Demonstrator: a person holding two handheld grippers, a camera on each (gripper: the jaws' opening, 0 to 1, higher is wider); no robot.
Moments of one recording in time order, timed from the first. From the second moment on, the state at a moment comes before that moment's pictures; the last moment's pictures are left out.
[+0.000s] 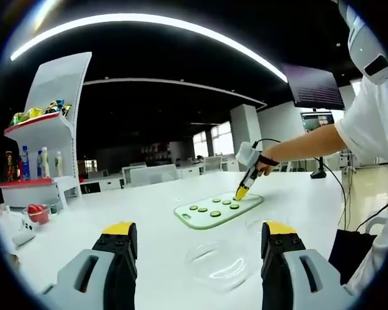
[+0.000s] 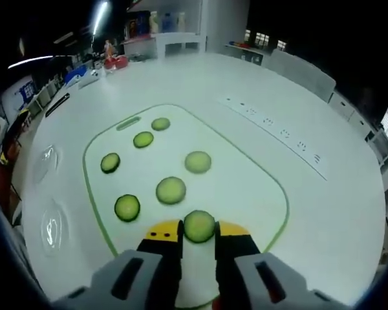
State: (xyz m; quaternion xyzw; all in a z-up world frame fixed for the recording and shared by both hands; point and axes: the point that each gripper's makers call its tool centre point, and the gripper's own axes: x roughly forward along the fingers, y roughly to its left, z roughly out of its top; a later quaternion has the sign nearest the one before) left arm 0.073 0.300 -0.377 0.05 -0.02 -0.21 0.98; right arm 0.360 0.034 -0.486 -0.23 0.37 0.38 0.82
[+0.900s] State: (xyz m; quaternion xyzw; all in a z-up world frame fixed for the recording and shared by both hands) left arm 0.071 0.288 -0.380 0.06 -0.02 -0.23 0.97; right arm 0.355 0.038 -0.437 -0.19 0.32 0.39 0.84
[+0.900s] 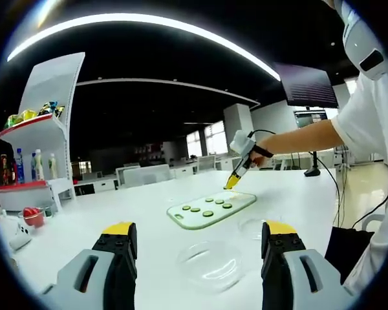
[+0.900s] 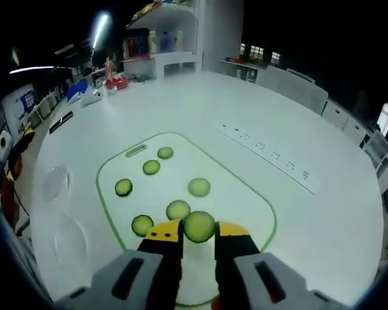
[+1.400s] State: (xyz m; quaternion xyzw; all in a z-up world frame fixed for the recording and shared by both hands) left arm 0.078 0.289 -0.391 0.08 0.01 -0.24 0.97; right arm 0.339 0.056 -0.371 -0.19 0.25 0.42 0.85
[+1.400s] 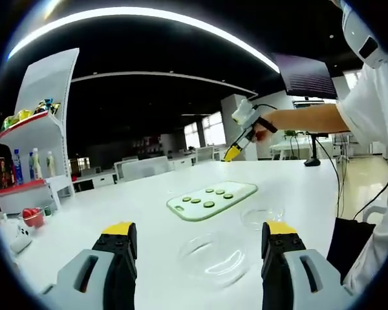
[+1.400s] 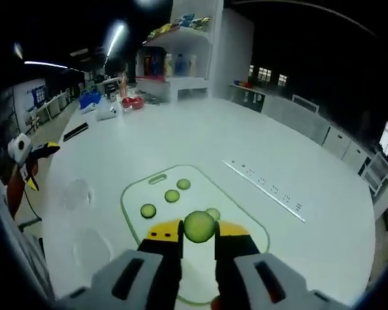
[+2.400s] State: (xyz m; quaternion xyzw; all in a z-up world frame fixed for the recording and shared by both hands) left arm 0.071 0.284 -0.393 0.10 0.03 -0.25 0.96; right arm 0.211 0.107 -0.342 -0.22 0.20 0.55 0.78
